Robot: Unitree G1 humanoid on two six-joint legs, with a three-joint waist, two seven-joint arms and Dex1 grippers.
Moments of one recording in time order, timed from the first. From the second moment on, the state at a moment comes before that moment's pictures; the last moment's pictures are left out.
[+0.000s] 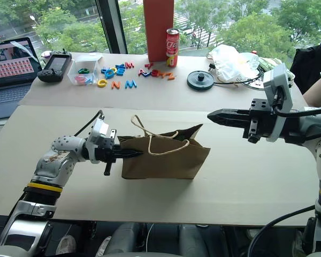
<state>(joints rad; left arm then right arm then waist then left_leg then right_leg) -0.50 0.54 -0.11 0.21 -0.45 0.21 -1.43 -0.48 -0.97 -0.27 -0.28 0.78 0.85 1.12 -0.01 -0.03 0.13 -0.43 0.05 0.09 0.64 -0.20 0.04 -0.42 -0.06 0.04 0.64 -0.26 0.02</state>
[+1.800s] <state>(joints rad) -0.59 0.95 0.11 -0.04 -0.73 0.75 -1.45 -0.46 -0.99 -0.17 -0.25 0.72 0.73 1.23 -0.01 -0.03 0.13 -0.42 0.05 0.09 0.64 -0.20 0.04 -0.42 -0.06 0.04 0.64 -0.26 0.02</state>
